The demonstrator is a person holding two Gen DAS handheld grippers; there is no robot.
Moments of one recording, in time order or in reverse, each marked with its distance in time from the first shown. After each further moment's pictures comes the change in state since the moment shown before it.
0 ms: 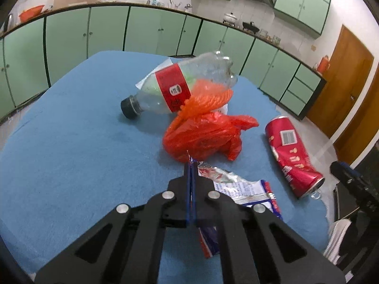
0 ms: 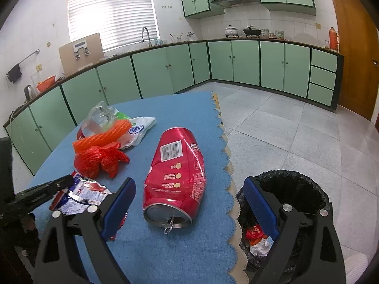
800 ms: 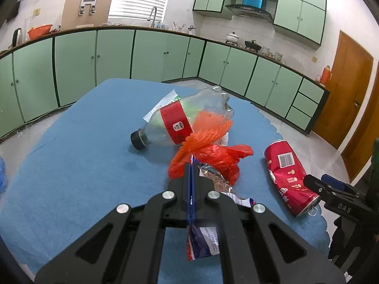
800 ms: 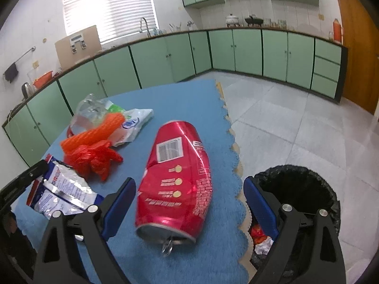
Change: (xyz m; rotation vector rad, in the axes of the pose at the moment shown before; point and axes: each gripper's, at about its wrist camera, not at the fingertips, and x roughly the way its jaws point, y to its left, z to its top) left arm -0.020 -0.004 0.013 0.039 -0.137 0.059; right arm 0.045 -0.002 0.008 0.022 0.081 0.017
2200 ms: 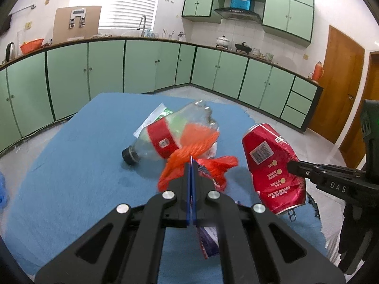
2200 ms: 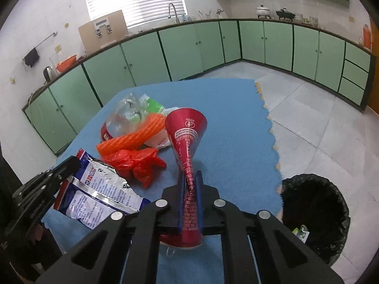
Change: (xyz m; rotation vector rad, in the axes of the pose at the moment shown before) left arm -0.016 -0.016 0.017 0.069 -0.045 -0.031; right arm -0.013 0.046 0.031 -0.096 0.085 0.136
